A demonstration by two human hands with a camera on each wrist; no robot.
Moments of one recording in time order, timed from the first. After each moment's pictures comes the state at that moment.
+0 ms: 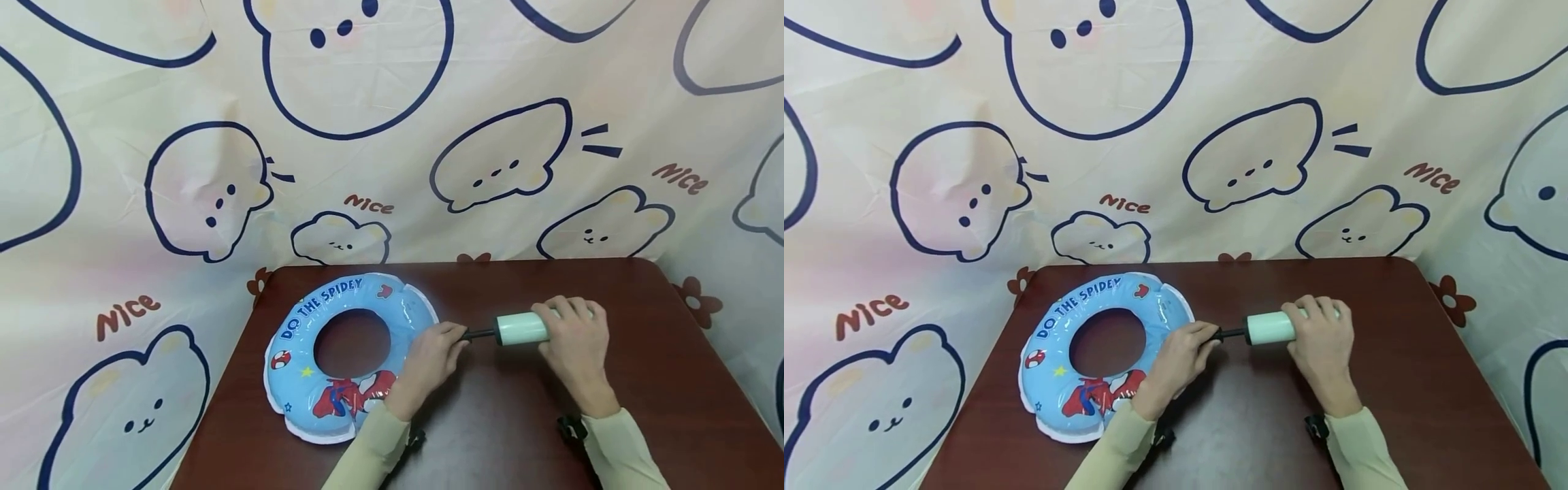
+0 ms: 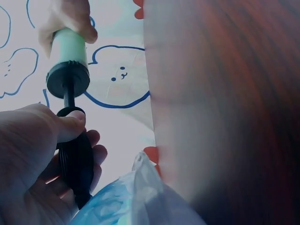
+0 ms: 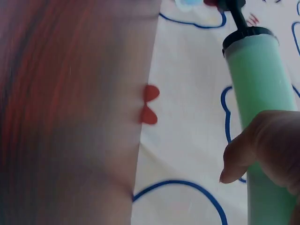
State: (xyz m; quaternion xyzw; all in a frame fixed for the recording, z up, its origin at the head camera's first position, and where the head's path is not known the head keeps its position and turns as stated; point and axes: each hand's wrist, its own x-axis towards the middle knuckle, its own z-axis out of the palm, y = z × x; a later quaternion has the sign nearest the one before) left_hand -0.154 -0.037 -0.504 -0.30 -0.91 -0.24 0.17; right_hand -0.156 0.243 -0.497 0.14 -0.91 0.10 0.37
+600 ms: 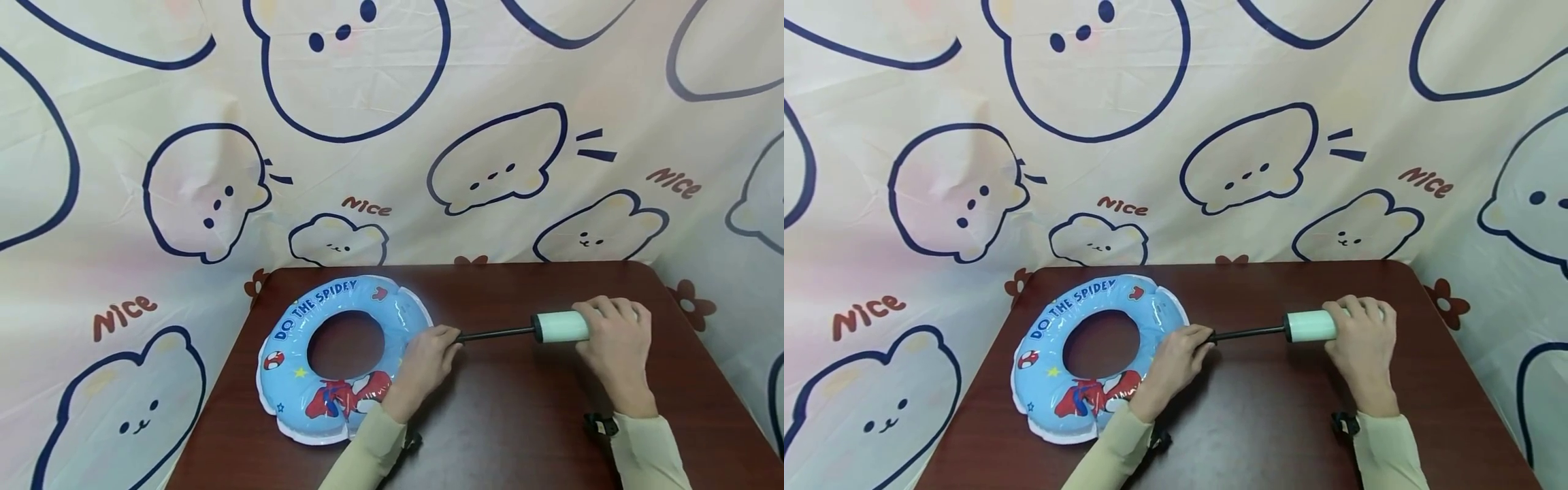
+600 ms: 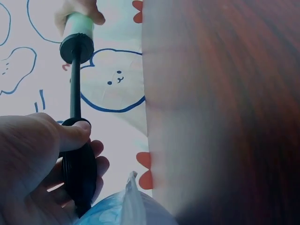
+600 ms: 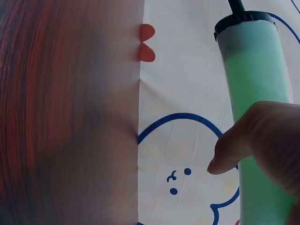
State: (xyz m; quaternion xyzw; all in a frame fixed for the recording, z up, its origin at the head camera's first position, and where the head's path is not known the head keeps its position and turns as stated) left_hand -0.157 -0.035 -0.512 -0.28 -0.91 -0.23 0.17; right_hand -0.155 0.304 -0.494 0.10 -0.92 0.10 0.36
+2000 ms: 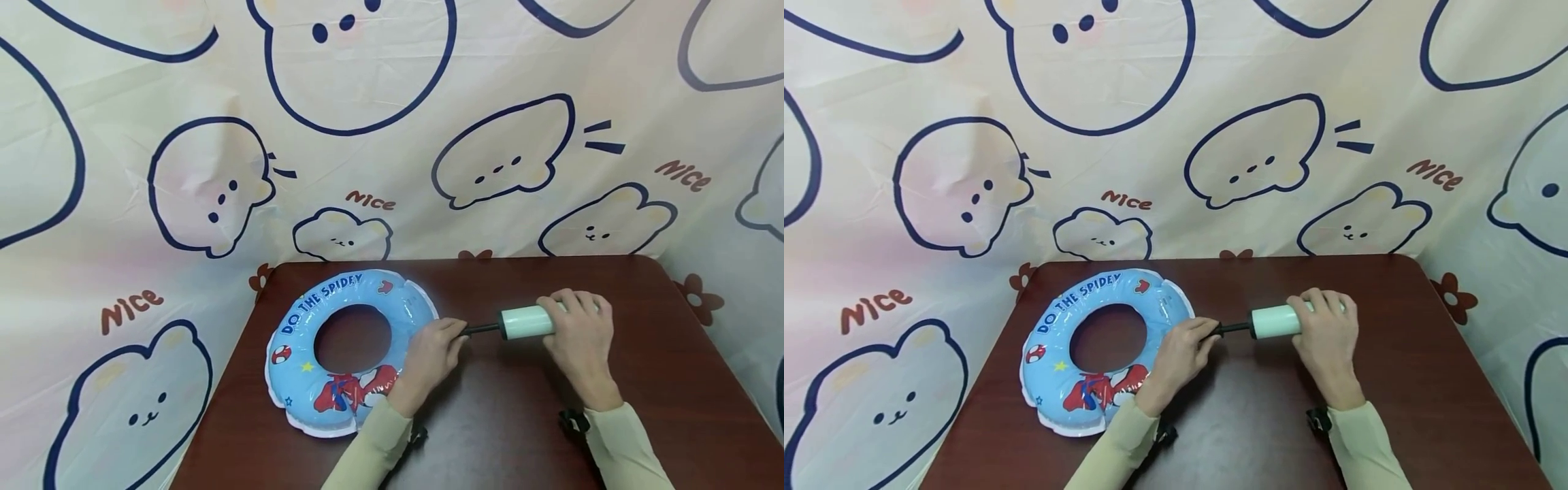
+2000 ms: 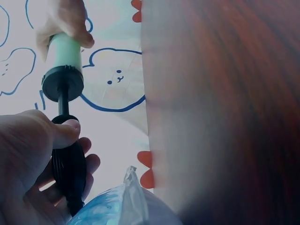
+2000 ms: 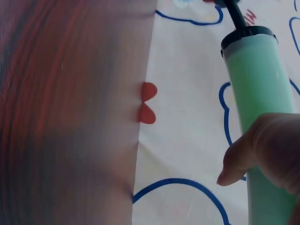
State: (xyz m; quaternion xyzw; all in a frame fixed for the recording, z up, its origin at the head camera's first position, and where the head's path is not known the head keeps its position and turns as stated) left_hand -0.154 -0.036 -0.510 -0.29 -0.90 -0.27 0.21; right_hand -0.159 0.248 -0.497 0.14 -0.91 0.13 0.37
